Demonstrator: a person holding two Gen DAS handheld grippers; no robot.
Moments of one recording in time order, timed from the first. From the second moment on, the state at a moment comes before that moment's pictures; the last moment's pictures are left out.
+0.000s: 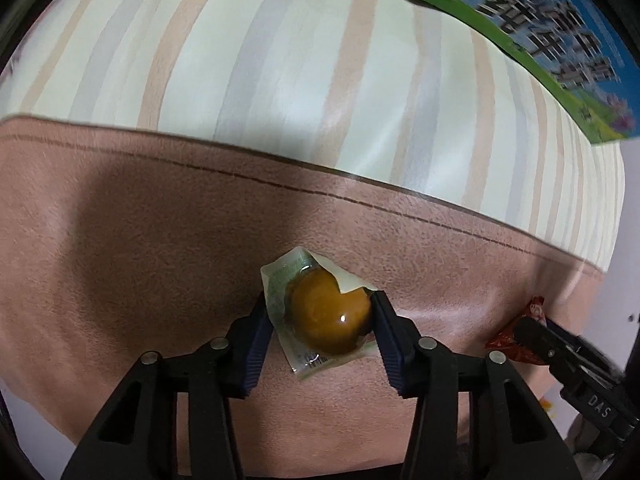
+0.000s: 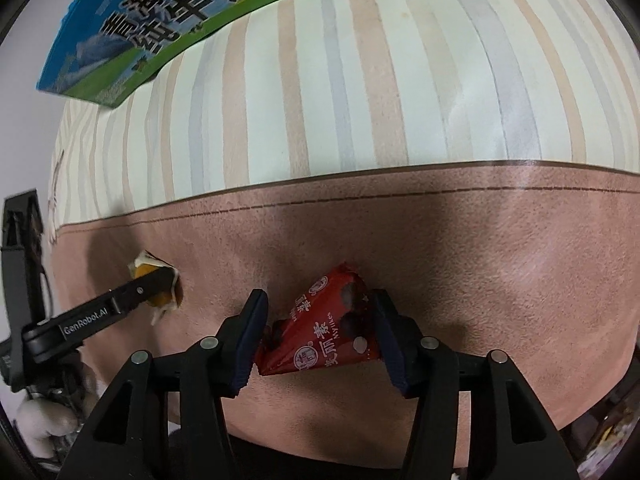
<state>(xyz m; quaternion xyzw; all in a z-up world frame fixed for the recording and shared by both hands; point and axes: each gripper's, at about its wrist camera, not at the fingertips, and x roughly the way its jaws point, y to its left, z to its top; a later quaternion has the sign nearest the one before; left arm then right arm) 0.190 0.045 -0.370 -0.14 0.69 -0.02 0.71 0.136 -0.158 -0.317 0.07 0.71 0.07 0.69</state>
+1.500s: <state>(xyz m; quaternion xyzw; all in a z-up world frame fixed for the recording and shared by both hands) 0.411 0.057 -0.240 -0.12 0.68 -0.07 0.72 0.367 -0.214 -0.182 0.07 0.64 0.04 0.76</state>
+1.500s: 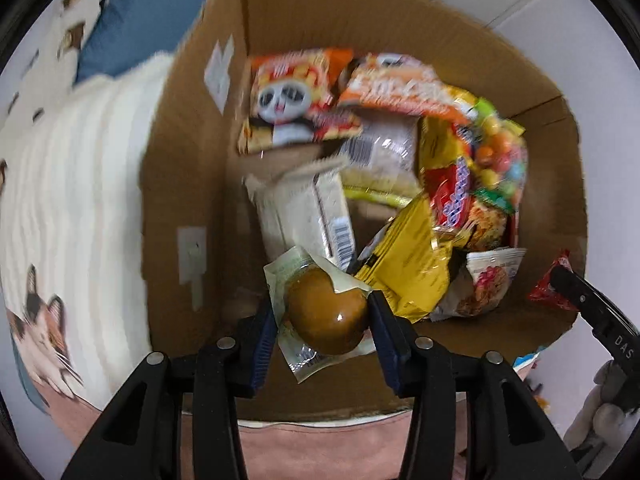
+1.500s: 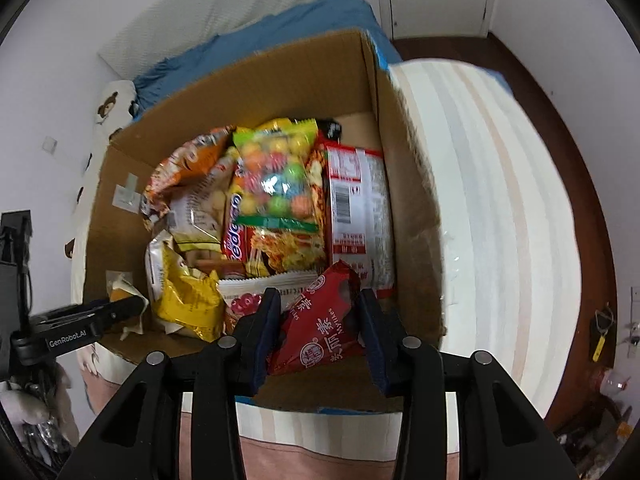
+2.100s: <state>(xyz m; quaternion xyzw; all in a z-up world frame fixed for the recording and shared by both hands) 0.404 0.051 -0.217 -0.10 0.66 -0.06 0.74 0.365 -0.188 -0.185 0.03 0.66 0.04 0.75</state>
